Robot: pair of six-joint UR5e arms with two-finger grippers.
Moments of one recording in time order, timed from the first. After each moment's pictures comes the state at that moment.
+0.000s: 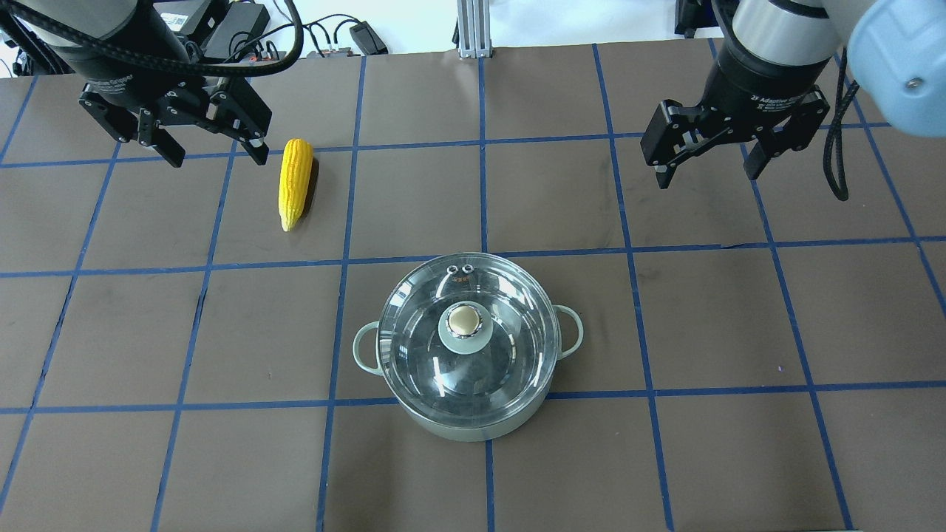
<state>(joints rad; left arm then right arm) -1.52 -1.57 -1.45 -1.70 1.52 0.12 1.58 -1.59 1.55 -1.49 -1.58 -0.05</state>
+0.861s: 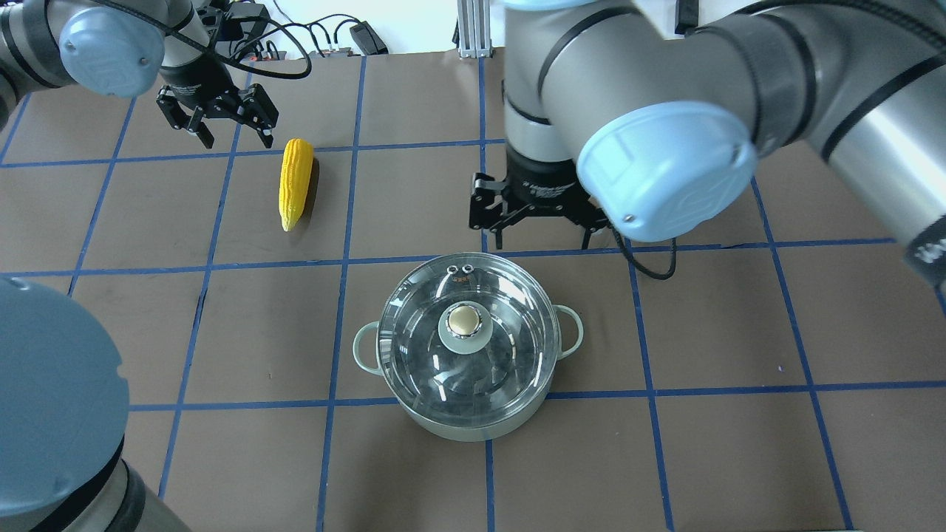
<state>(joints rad) -1.41 -2.05 -1.34 -1.38 1.60 0.20 1.93 -1.48 1.57 -1.58 -1.57 0.43</state>
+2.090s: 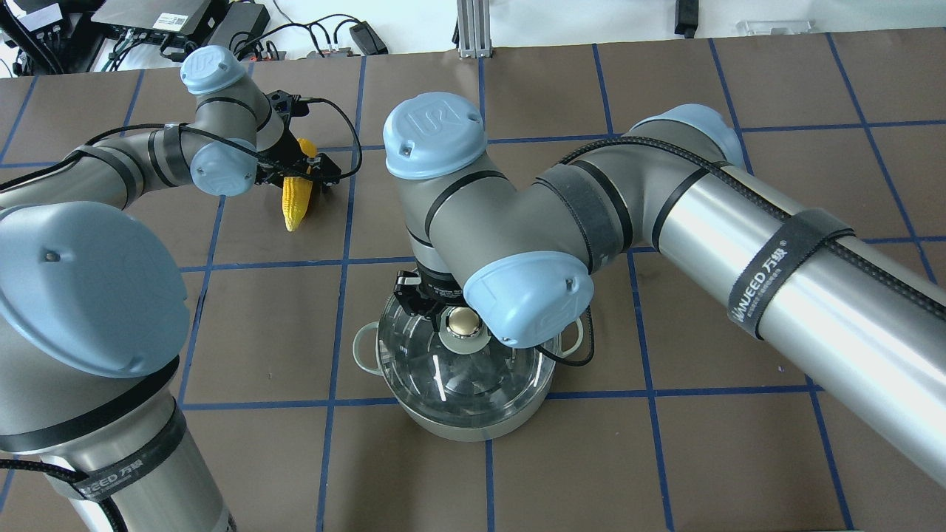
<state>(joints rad) -1.42 -2.27 -1.51 -0.91 1.48 0.24 2.09 -1.38 1.70 -1.76 -1.49 0.64</state>
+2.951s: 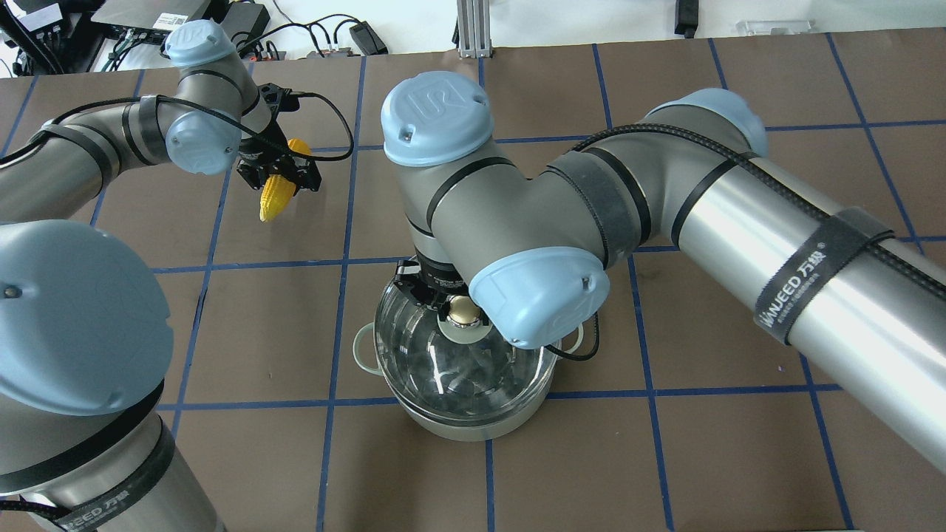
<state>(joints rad) -1.43 -2.20 -1.49 -1.11 1.55 0.26 2.09 -1.42 1.68 -1.75 -1.51 0.66</state>
